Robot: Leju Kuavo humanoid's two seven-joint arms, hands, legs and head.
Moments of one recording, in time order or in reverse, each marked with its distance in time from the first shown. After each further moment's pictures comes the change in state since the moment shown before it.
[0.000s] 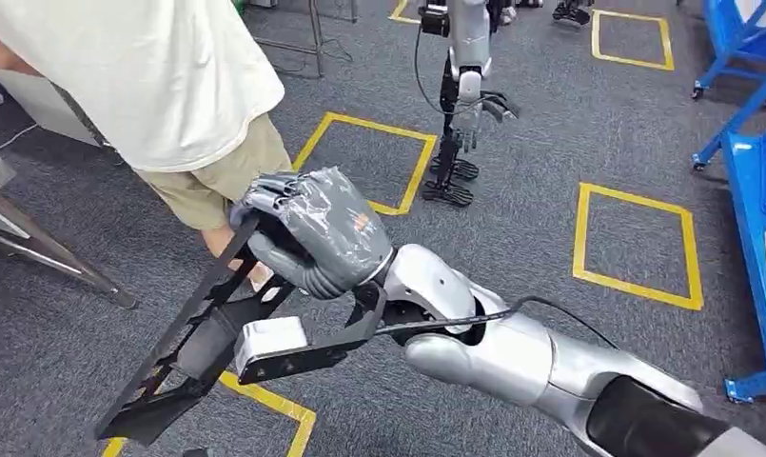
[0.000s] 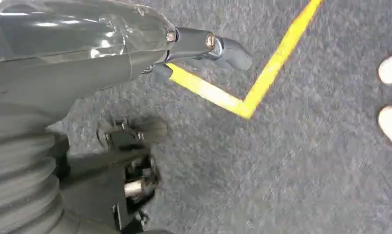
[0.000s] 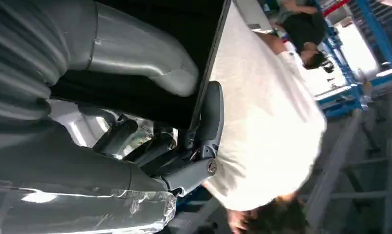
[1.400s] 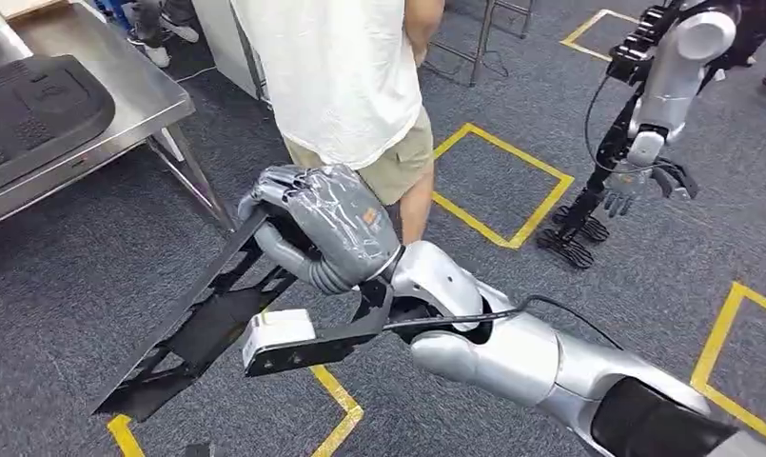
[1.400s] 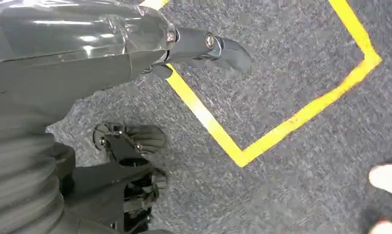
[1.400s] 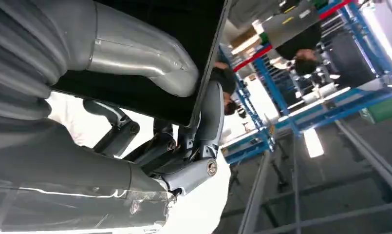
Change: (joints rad) left arm 0.000 0.003 0.000 0.000 0.001 0.008 0.004; right arm 0.002 -0.001 -0.008 -0.006 -0.020 0.003 0.009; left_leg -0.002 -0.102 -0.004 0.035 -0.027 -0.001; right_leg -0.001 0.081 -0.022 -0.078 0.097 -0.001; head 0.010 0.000
